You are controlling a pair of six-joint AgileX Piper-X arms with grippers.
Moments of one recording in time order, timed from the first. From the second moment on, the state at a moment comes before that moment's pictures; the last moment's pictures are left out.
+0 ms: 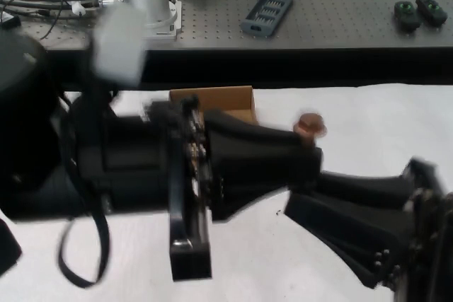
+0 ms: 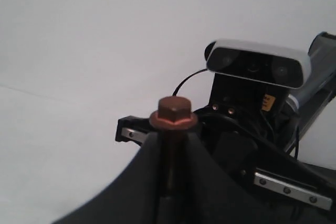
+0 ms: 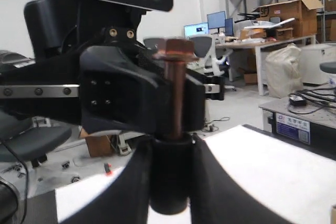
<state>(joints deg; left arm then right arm) -40.1 61.5 -34.9 -43.9 48.2 -12.4 55.3 45.2 -12.8 -37.8 -14.5 12.8</state>
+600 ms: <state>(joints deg) -40.3 61.5 -34.9 -43.5 48.3 -12.0 54.2 43.5 -12.7 -36.3 -15.5 12.8</state>
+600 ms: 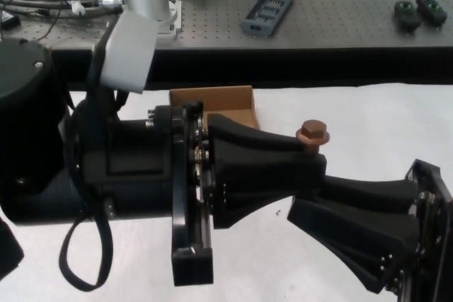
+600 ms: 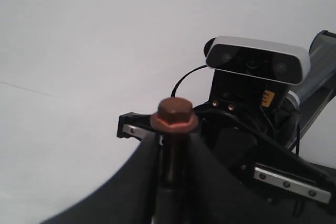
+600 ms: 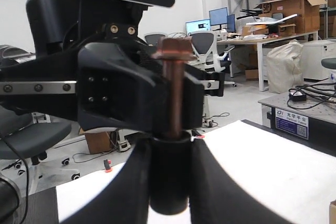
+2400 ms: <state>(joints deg) -29.9 57.9 -34.2 -18.3 11.3 -10.6 36.8 81.9 -59.9 11.0 -8.0 14.8</state>
